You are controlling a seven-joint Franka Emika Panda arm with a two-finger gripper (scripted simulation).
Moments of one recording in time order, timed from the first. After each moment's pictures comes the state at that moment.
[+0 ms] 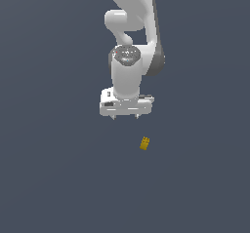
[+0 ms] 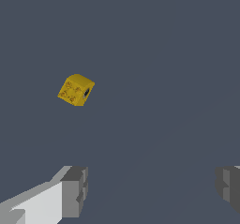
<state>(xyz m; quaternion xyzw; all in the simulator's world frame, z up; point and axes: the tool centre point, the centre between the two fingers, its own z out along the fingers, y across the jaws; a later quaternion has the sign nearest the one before) -0.007 0.002 0.157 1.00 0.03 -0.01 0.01</state>
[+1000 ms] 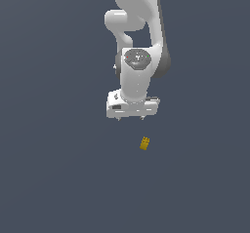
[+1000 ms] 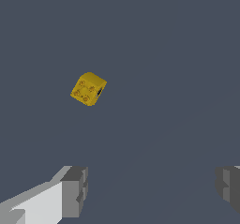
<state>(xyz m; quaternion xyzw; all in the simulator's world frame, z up) -0.005 0.024 0.150 1.00 0.05 -0.02 0.01</state>
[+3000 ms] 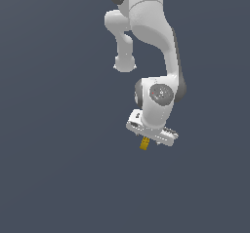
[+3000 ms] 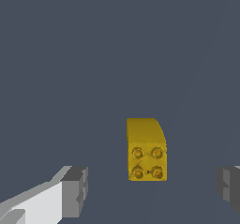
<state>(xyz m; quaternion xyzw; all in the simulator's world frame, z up) 0.051 0.101 0.072 0.98 -0.22 0.00 0.00</state>
